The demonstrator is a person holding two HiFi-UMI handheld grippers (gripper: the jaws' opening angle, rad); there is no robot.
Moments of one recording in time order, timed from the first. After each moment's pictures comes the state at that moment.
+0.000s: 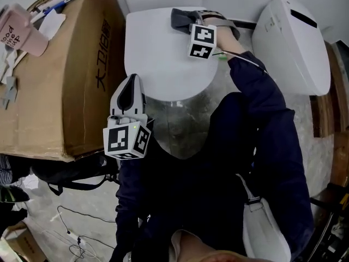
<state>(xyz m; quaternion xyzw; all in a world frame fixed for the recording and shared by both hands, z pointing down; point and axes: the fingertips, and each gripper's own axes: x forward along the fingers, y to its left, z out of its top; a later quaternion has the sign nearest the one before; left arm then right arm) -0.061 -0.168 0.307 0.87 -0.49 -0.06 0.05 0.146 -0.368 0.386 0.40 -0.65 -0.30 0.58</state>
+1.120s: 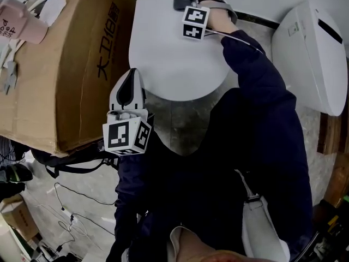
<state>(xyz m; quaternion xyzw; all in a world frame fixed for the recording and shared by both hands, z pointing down) -0.063 -0.189 0.333 0.83 -0.55 -0.01 0.05 0.129 -0.459 0.437 0.37 -0.63 -0.31 0.62</state>
